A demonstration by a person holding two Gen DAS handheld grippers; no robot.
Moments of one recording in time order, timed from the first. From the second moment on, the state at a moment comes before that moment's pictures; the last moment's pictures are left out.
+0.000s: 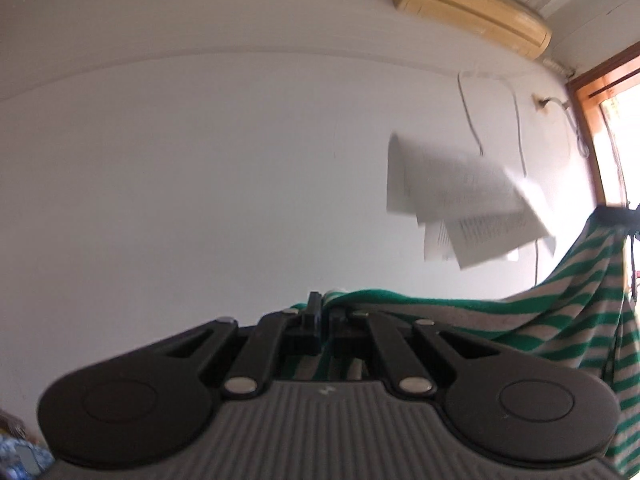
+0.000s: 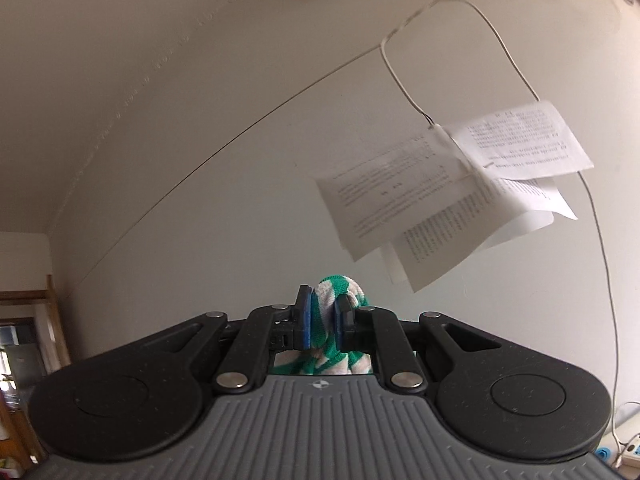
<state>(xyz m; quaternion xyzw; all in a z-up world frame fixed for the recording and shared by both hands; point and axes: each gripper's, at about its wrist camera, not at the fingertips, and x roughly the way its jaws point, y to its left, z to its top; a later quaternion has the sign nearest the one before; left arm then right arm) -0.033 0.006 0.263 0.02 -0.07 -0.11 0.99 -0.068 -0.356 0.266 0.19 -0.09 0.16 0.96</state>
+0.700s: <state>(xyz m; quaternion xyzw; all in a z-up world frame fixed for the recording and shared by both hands) -0.147 0.055 0.155 0.07 0.07 -0.08 0.99 -0.087 -0.307 0.176 0.17 0.09 0.19 0.96</state>
